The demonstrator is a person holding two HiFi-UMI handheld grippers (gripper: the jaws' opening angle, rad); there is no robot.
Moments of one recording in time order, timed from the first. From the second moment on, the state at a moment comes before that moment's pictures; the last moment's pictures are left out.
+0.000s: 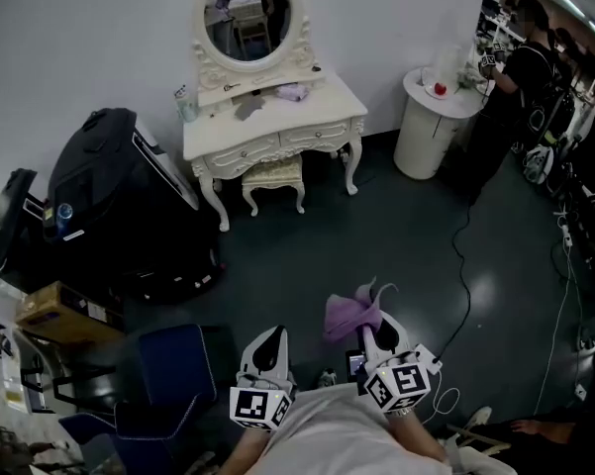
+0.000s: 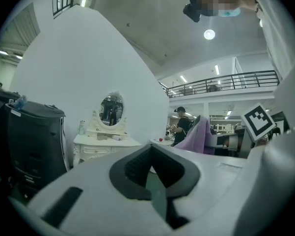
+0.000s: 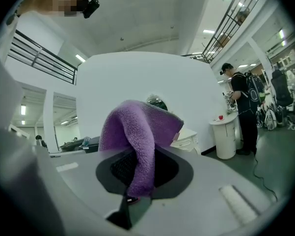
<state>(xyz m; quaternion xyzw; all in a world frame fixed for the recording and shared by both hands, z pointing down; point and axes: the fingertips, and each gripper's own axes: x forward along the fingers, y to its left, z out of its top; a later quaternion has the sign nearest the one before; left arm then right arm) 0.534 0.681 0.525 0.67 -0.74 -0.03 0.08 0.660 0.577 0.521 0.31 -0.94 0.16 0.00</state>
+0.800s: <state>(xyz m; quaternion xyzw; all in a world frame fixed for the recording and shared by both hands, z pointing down) 0.472 0.645 0.535 0.65 -0.76 -0.04 0.09 0.602 0.541 0.535 0.28 -0.95 0.15 0.03</state>
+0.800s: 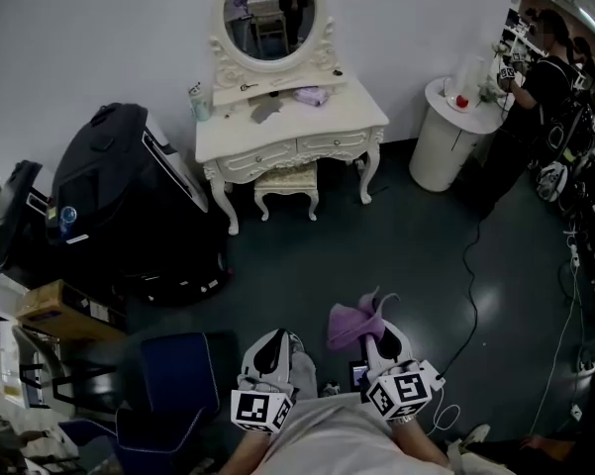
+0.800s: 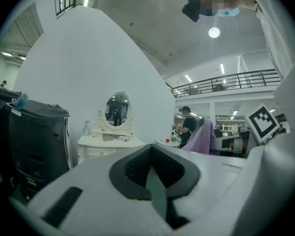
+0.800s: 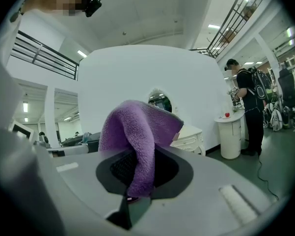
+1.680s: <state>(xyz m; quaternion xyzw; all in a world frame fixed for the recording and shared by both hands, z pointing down) 0.279 0.496 0.503 0.68 -0.73 -0.06 0.06 0.430 0.406 0.503 0.33 -0.93 0.16 -0.01</state>
